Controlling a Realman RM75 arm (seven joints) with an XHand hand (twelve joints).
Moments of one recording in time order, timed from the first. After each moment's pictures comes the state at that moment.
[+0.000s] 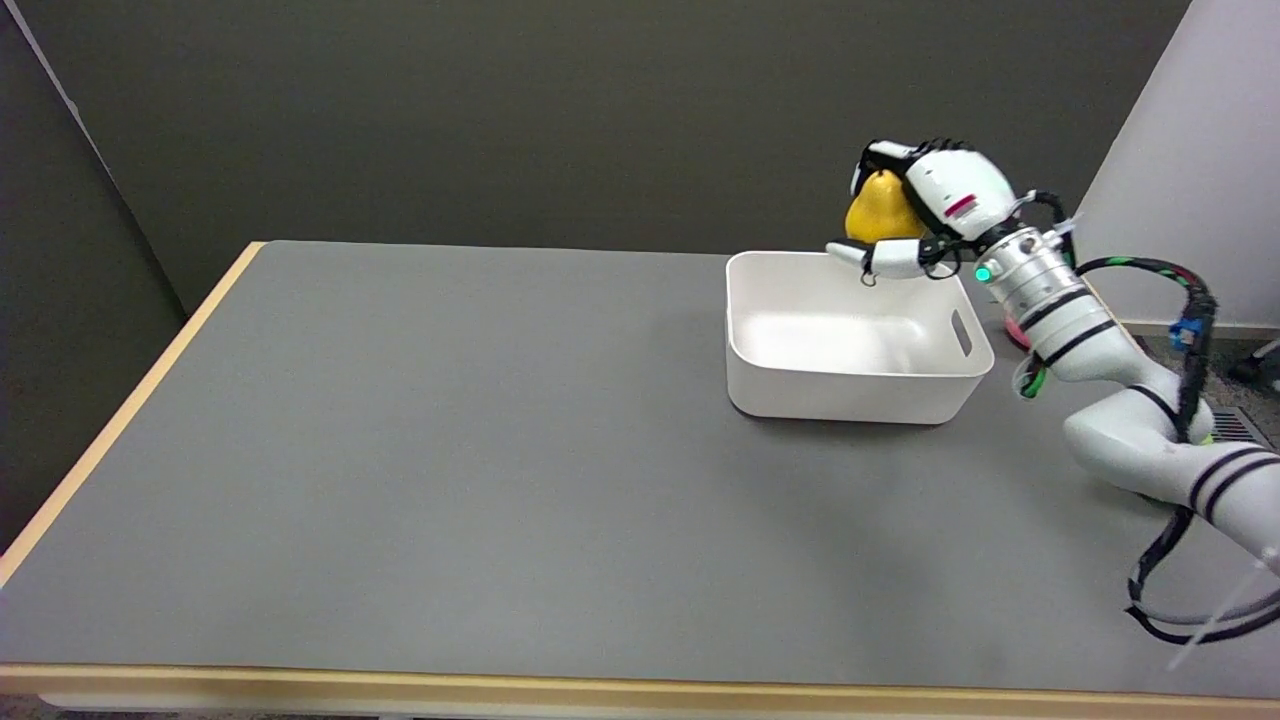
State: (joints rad) arm 0.28 -0.75 -1.85 1.02 0.43 0.68 0.62
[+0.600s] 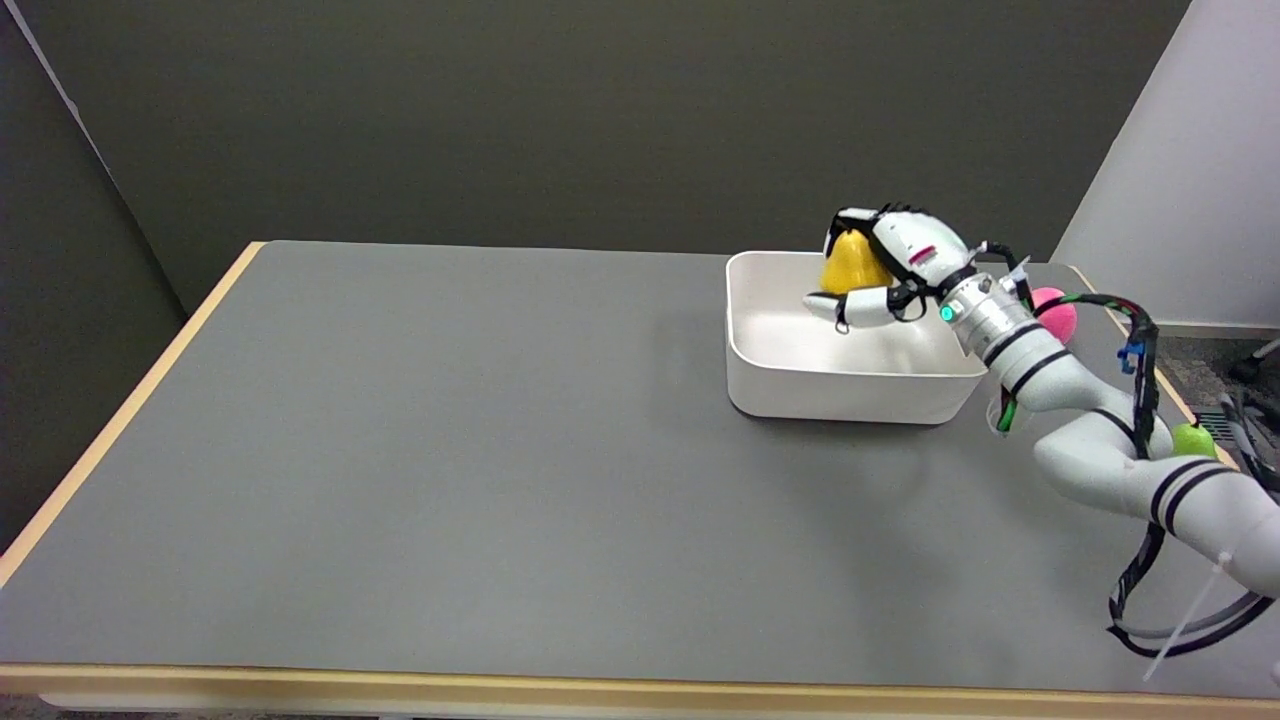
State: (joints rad) arm 0.34 -0.80 -1.96 0.89 0.41 0.61 0.73
